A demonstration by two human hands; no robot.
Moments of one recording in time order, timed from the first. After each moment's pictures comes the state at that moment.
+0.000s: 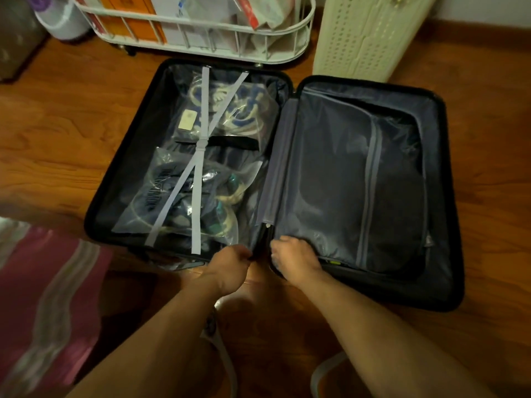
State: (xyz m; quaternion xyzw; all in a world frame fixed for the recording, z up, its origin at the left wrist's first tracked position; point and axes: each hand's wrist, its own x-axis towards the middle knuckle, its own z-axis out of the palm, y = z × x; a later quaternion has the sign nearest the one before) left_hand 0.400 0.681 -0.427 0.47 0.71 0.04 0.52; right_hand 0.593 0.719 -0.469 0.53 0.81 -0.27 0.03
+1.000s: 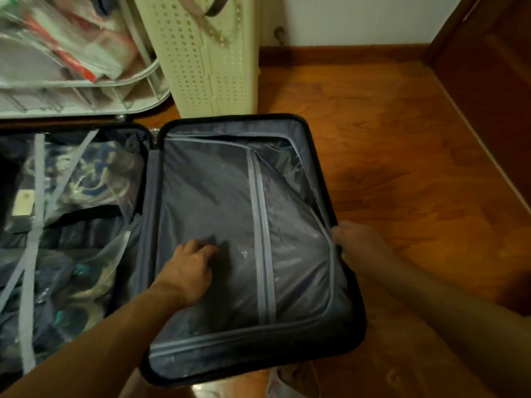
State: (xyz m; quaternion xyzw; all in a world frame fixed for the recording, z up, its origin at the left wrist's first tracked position) left_hand 0.597 0.843 -0.427 0.76 0.57 -0.14 0.28; right_hand 0.973 0.793 -0.424 0.66 0.73 -0.16 0.02
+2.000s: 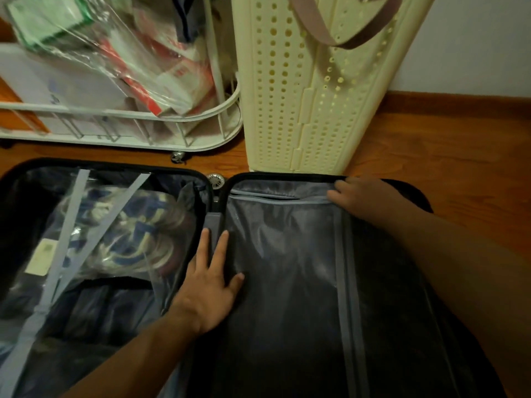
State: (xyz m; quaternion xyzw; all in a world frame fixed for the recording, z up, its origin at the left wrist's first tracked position) left_hand 0.535 1.048 -0.511 0.66 0.68 0.05 0.32; right_hand 0.882 1.200 -0.480 0.37 0.89 0.23 0.11
